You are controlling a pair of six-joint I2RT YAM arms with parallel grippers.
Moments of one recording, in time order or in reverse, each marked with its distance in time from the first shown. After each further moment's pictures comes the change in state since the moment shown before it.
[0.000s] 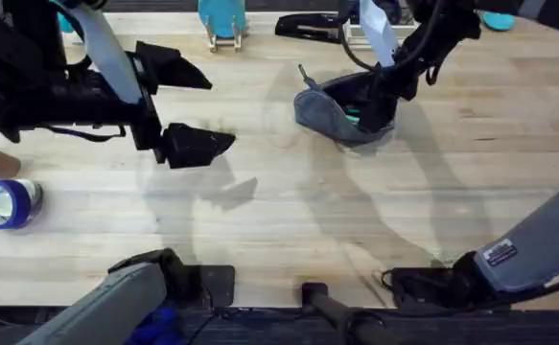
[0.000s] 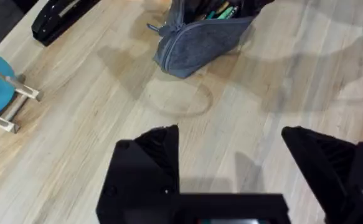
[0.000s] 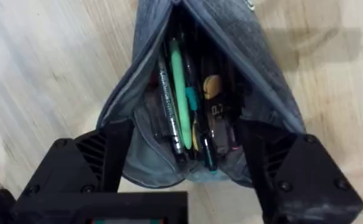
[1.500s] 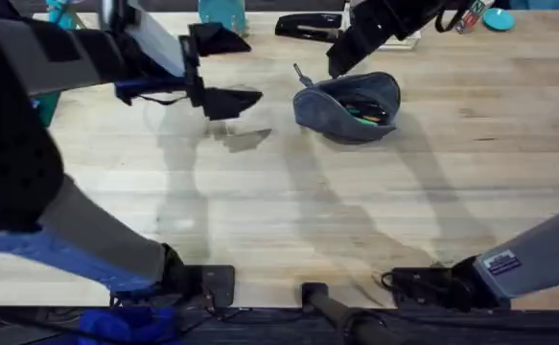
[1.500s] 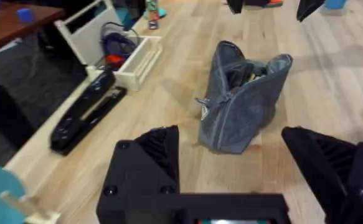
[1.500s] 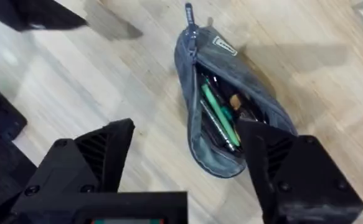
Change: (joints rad) left arm -0.101 0.612 0.000 0.804 0.476 -0.061; right arm 0.137 -0.097 0.362 -0.219 -0.007 0.603
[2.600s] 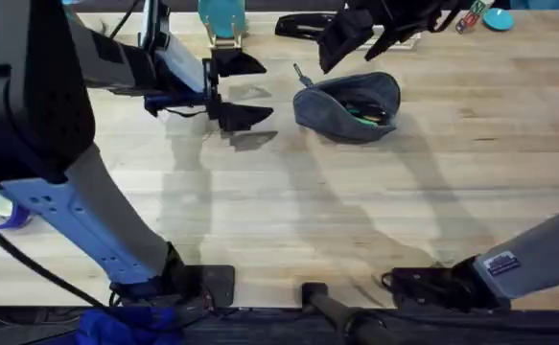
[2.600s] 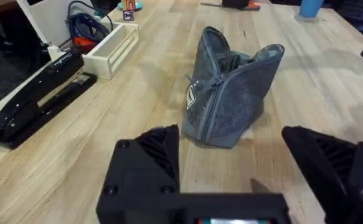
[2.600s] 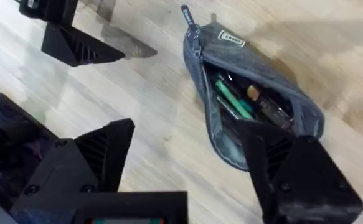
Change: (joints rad) left arm -0.056 0.191 0.000 0.091 0.059 -0.008; right arm 0.016 0.000 0.009 -0.005 -0.006 0.245
